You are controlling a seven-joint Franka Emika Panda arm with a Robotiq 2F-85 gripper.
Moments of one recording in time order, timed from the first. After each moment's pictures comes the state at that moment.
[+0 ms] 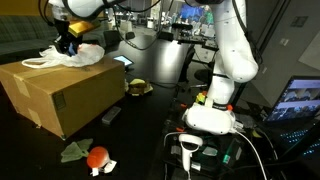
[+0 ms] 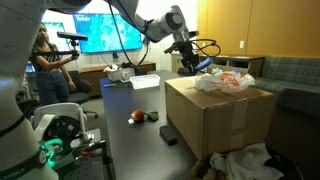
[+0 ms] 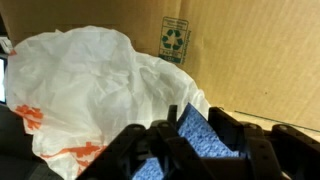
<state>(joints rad) 0.25 0.50 0.06 -1.46 -0.40 2.12 0.46</state>
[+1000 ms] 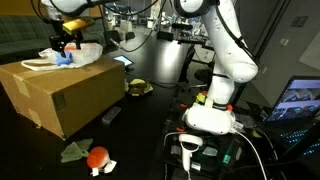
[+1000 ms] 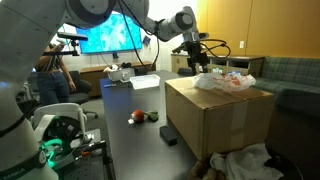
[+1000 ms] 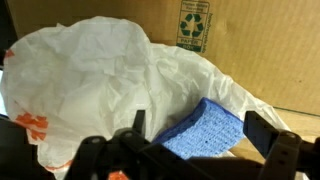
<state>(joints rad) 0.26 0.67 0.01 -1.18 -0.31 1.93 0.38</state>
